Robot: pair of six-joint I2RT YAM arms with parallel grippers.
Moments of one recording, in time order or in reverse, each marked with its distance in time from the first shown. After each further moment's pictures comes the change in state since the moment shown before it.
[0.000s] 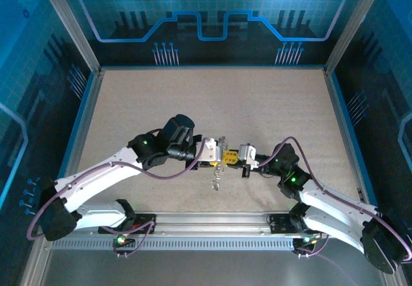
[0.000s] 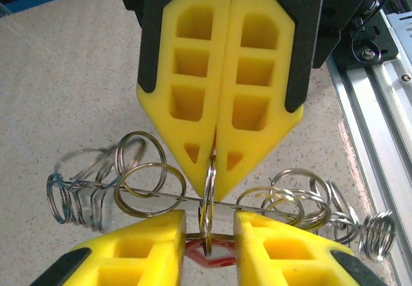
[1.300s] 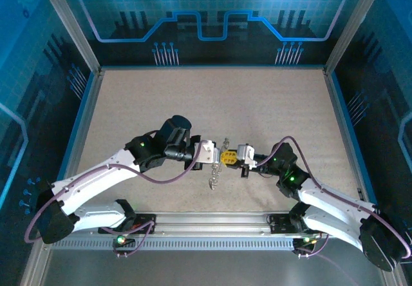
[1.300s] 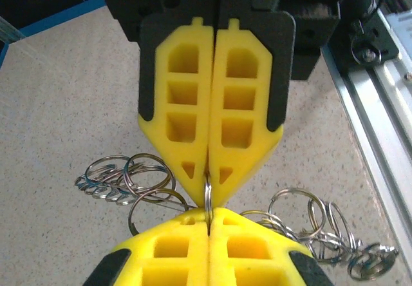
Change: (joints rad) left arm 0.006 -0.019 -0.021 0.024 0.017 0.058; right arm 0.000 0.031 0.007 -0.014 -0.003 -0.023
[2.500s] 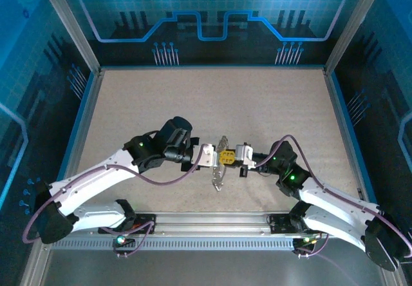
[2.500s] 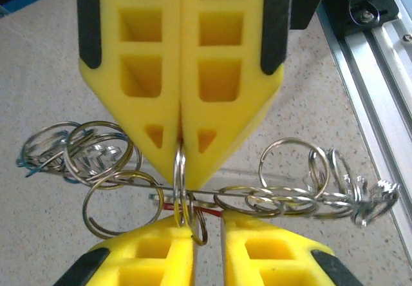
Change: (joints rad) left arm -0.015 -0.017 0.010 -0.070 -0.053 0.016; right arm 0.042 -0.023 0.056 -0.040 0.006 -0.017
